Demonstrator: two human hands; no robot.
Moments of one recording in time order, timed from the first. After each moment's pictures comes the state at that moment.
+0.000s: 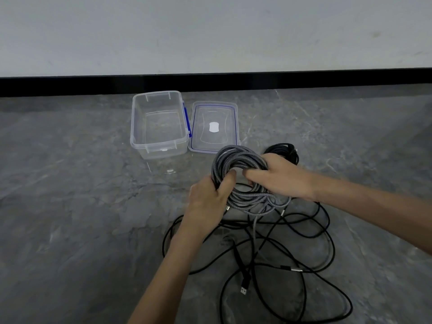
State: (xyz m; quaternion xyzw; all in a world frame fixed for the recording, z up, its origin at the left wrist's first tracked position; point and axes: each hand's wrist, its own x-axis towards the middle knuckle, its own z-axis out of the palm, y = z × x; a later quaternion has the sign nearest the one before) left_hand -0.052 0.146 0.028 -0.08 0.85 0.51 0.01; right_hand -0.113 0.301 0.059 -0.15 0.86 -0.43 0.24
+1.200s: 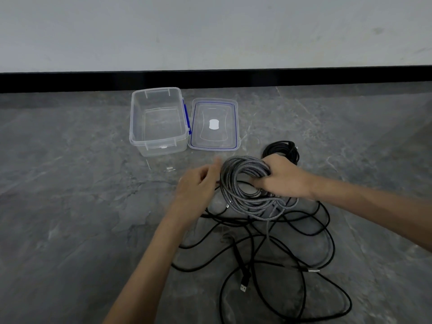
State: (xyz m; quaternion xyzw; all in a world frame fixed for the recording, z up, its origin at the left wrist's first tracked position) left_hand -0.064 0.124 0.018 -0.06 0.82 0.57 0.04; right_hand -0.123 0.312 0.035 -0.13 0.91 -0.32 0.22
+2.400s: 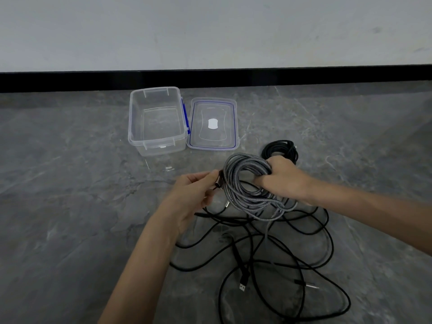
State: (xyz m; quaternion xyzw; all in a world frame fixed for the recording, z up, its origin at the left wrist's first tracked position) left_hand -0.059 0.122 0.024 -0.21 0.60 0.75 0.15; right_hand -0.113 0.310 0.040 -0.05 0.93 -0.33 0.18
